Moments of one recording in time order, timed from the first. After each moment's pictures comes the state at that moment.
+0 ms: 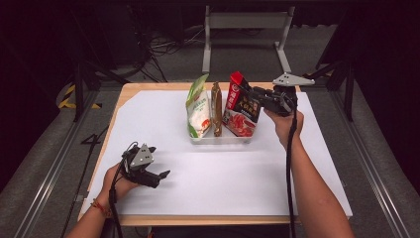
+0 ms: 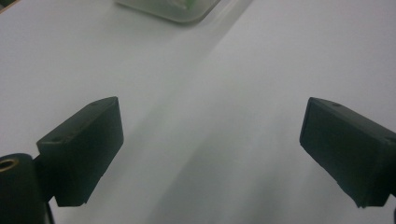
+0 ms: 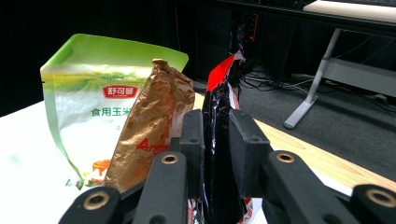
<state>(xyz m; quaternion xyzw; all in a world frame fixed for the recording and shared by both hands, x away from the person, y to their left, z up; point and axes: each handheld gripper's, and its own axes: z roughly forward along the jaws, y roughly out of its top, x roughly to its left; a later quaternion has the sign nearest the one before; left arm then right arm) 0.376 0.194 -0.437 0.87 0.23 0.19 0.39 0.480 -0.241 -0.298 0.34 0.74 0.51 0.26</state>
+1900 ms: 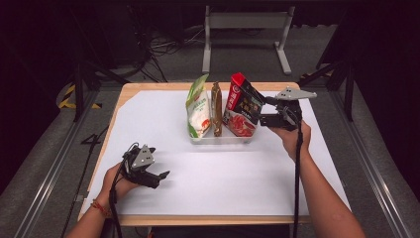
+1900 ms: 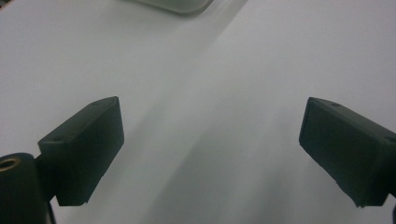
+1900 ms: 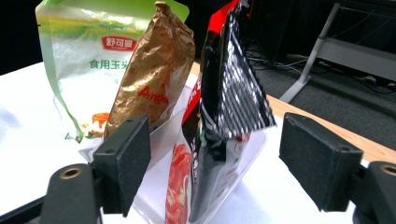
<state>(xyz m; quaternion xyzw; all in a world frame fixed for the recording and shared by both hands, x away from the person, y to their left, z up) 0.376 0.194 -0.440 0.88 0.23 0.20 0.37 0.453 -0.253 -0.319 0.36 0.77 0.47 0.26</state>
